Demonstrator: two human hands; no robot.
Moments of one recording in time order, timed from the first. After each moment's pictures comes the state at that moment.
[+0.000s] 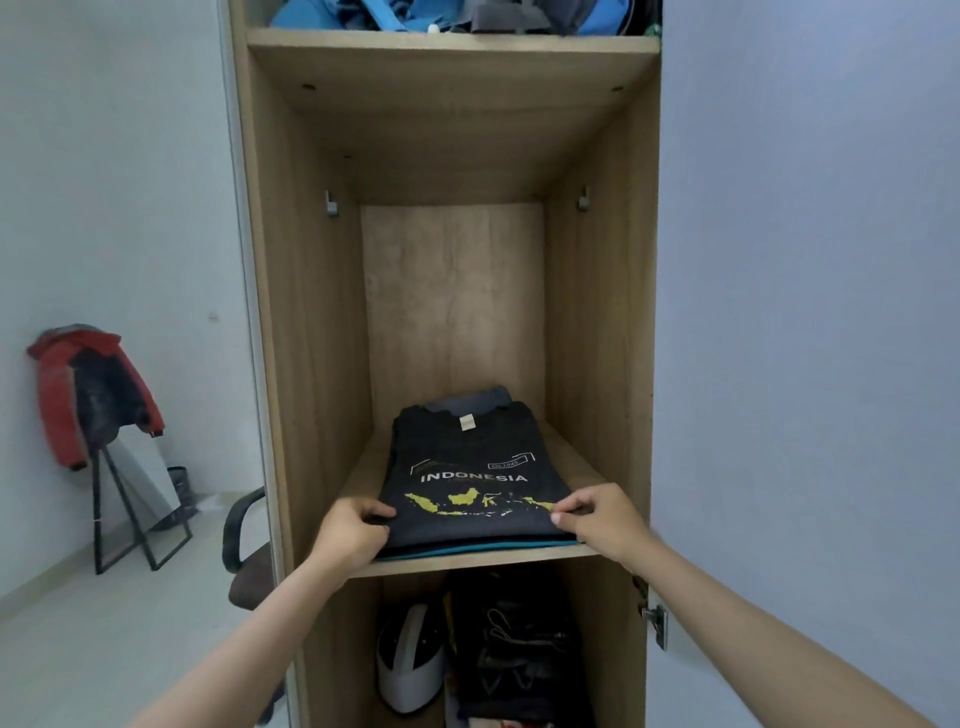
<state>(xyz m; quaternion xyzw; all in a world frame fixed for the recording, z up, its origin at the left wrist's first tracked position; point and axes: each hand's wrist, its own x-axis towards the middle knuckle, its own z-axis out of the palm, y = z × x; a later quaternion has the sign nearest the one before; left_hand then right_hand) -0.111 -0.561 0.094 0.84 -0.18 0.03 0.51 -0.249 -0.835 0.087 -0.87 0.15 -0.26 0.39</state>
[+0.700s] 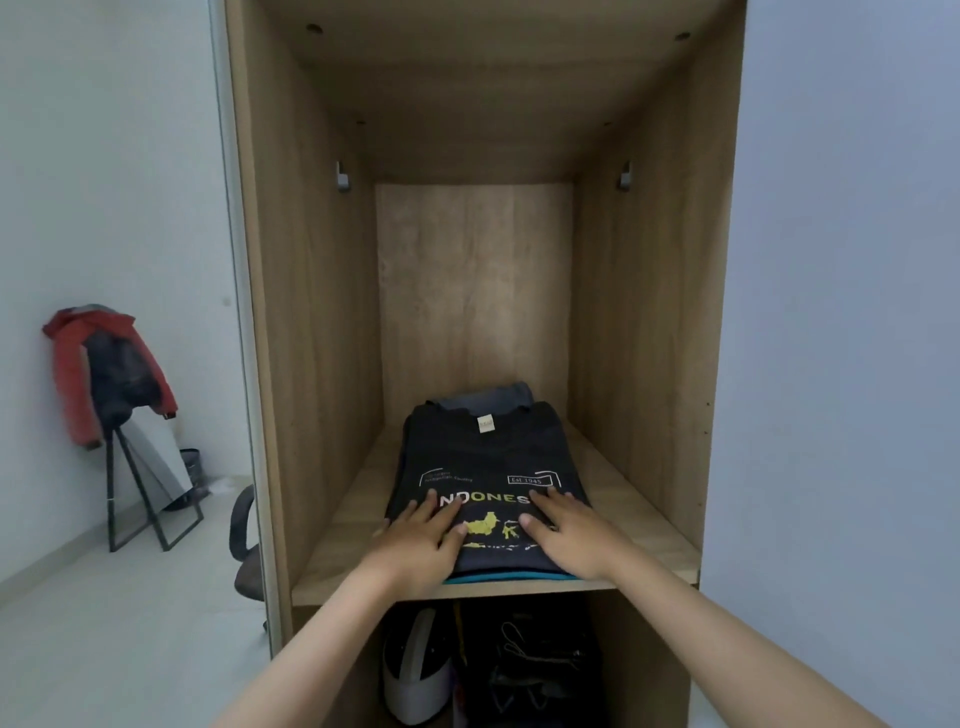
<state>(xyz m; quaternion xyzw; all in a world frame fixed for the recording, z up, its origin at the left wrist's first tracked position) -0.091 -0.613 0.085 0.94 -0.33 0.00 0.14 -0.171 -0.826 0.081 -0.97 0.14 -0.06 0.17</state>
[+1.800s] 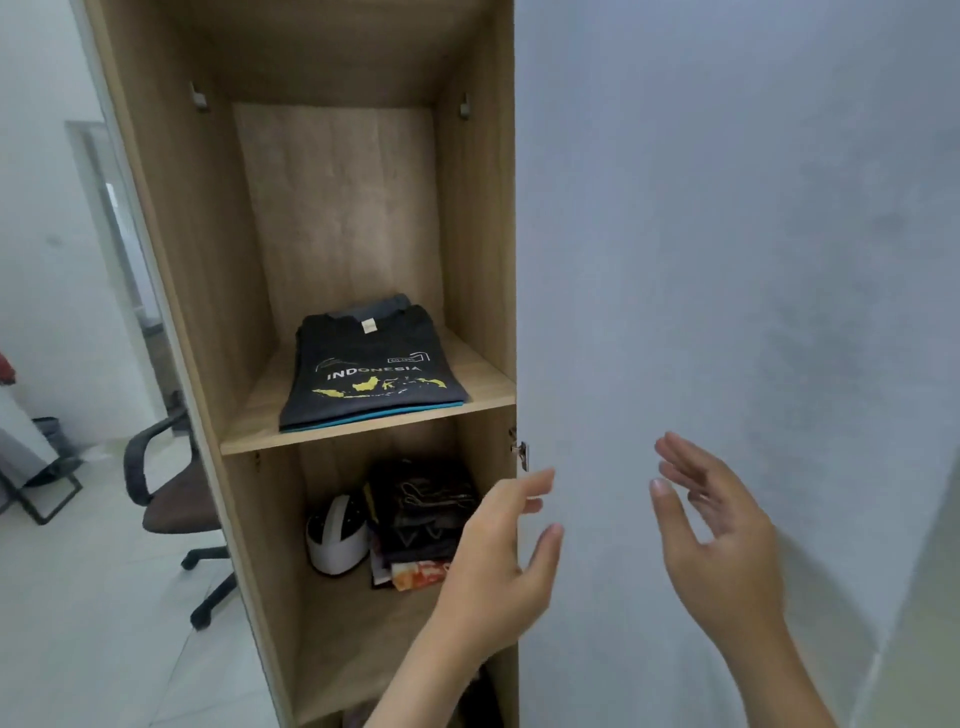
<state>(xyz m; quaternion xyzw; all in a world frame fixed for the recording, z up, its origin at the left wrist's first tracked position) -0.438 -0.596 0.038 0.67 -0.54 0.05 0.50 -0.564 -0.721 0.044 -0.70 0.18 -0.59 0.36</state>
